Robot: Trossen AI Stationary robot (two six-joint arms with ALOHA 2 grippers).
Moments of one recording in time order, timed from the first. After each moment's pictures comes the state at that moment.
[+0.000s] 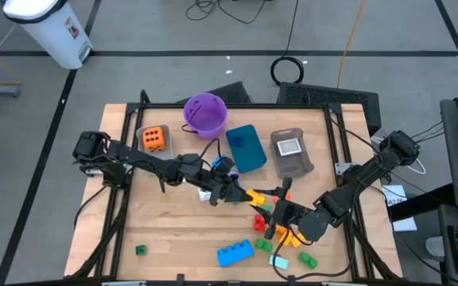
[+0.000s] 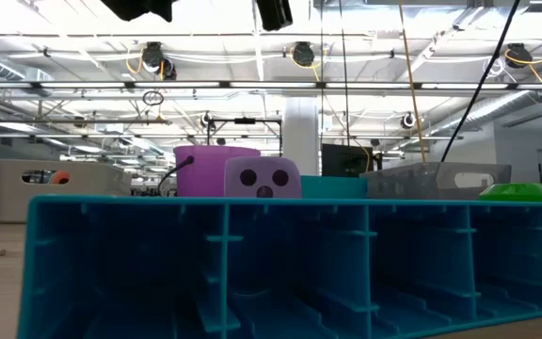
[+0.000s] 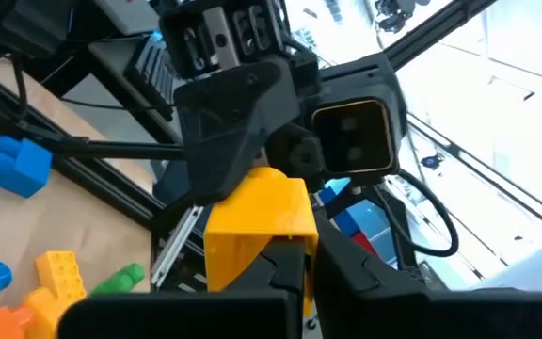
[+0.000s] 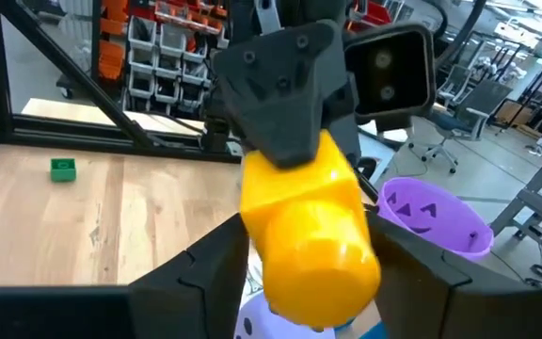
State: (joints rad) left arm -0.15 1.68 1.02 0.82 0.29 -0.99; right arm 0.67 1.47 1.06 0.11 1.04 0.02
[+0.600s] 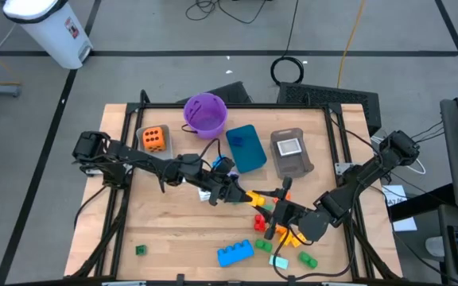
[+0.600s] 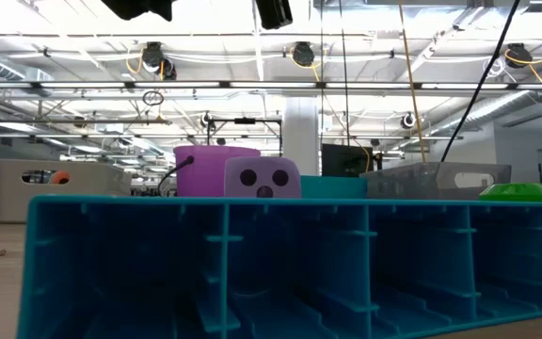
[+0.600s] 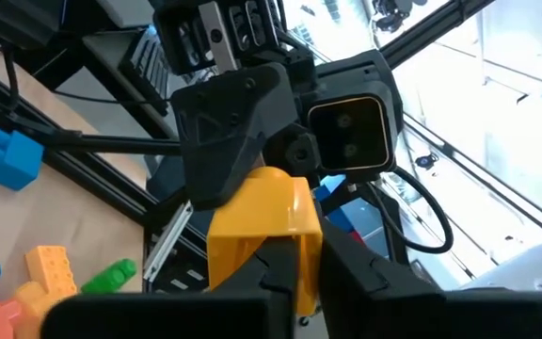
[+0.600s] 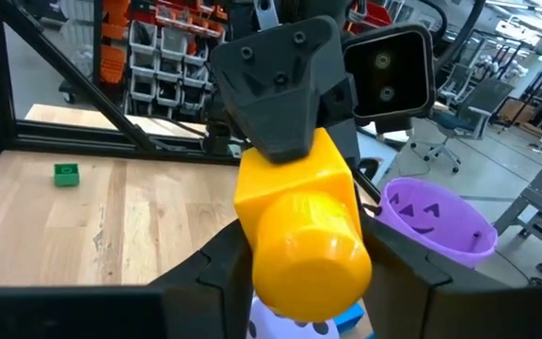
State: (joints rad) left arm -0.15 1.68 1.02 0.82 0.30 -1.01; right arm 0.67 1.47 1.06 0.13 1.04 0.01
